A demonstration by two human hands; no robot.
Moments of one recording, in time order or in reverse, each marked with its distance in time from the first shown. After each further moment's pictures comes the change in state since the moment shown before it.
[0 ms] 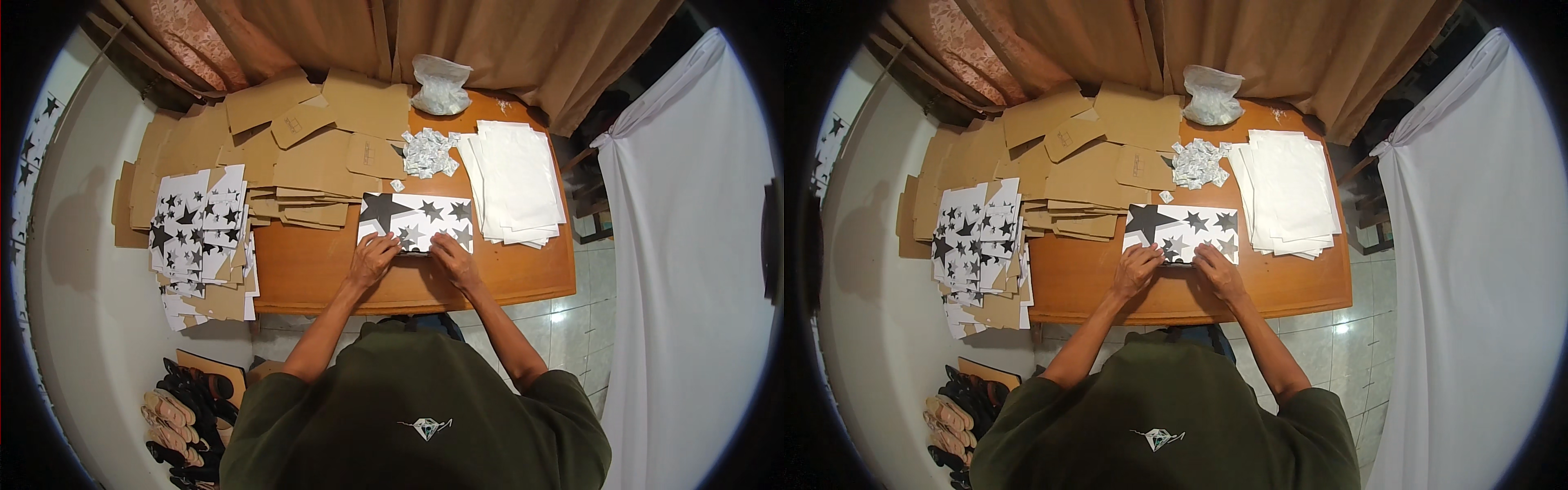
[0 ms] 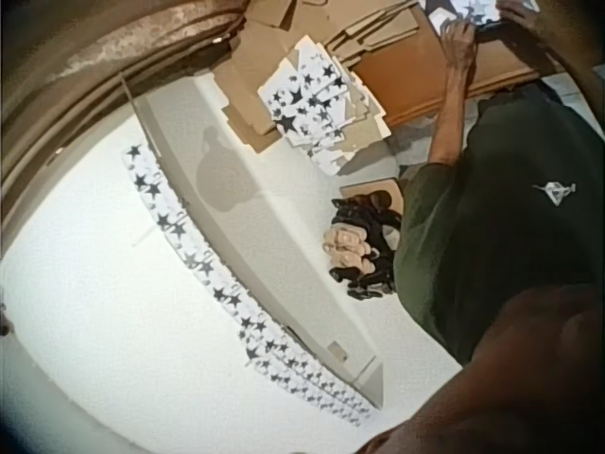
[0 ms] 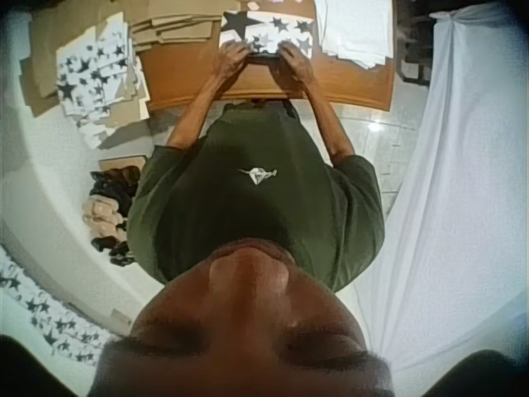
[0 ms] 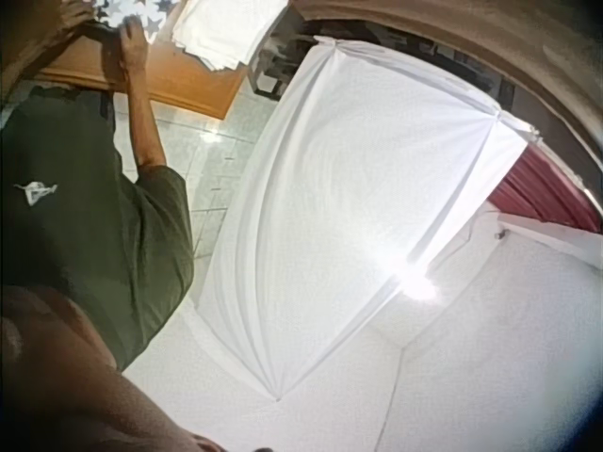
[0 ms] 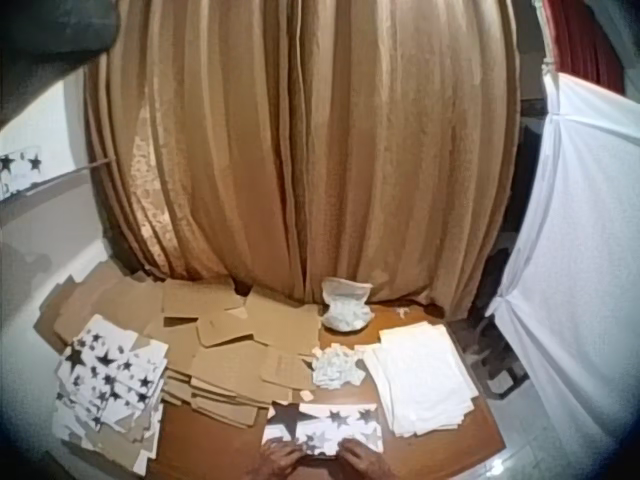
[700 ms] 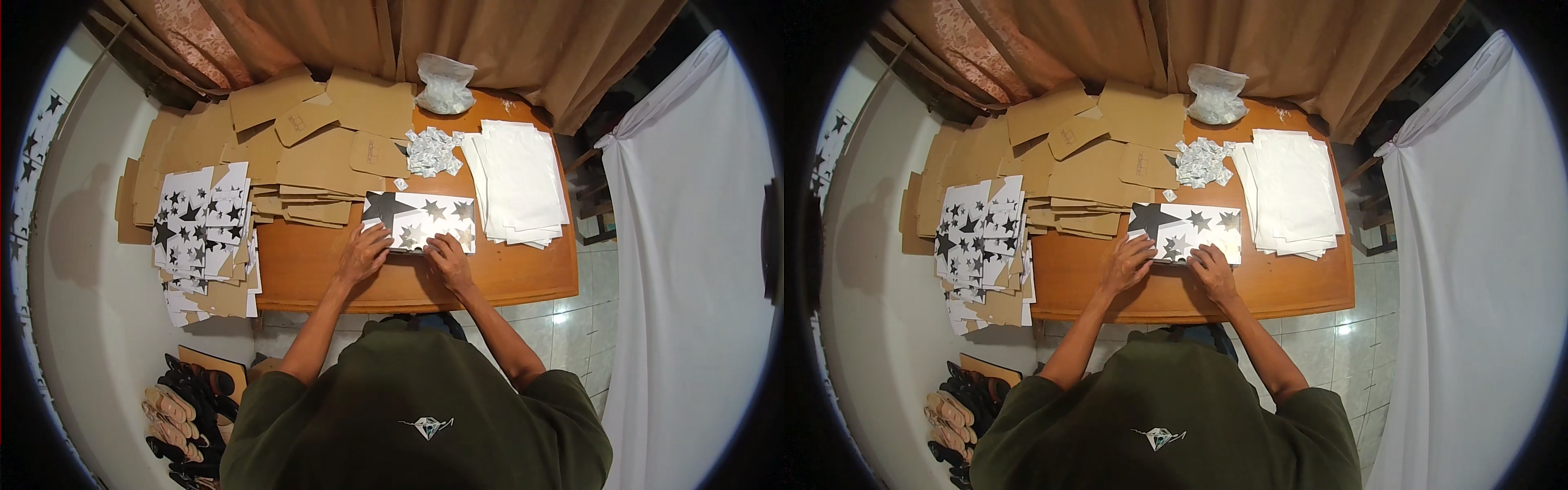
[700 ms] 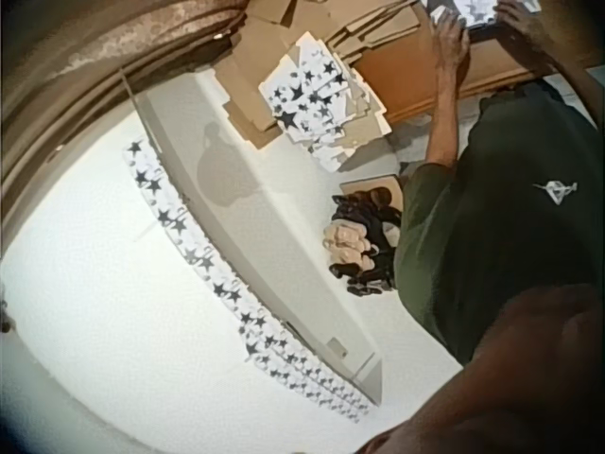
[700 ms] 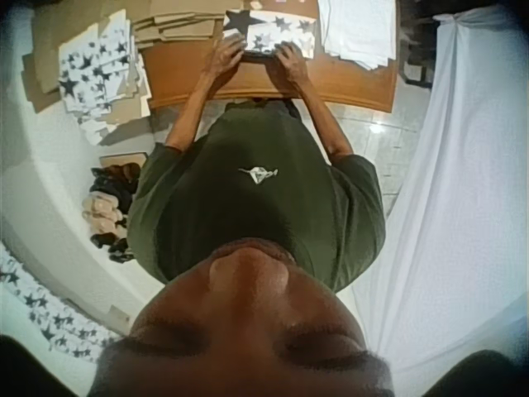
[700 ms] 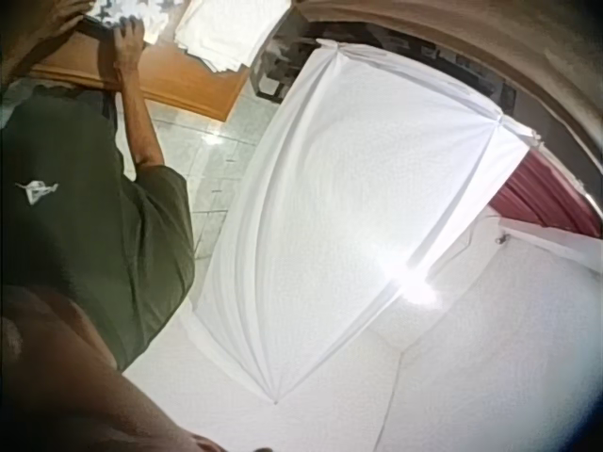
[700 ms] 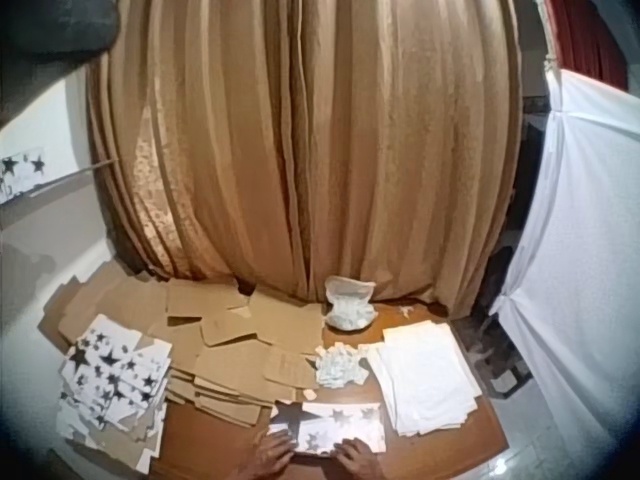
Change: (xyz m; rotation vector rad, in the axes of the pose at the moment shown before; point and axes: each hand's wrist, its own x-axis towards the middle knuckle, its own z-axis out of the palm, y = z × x) left_hand -0.002 -0.015 -0.020 -0.112 -0.039 -0.124; right_hand 0.001 -0.012 0.020 -0.078 0.032 0.005
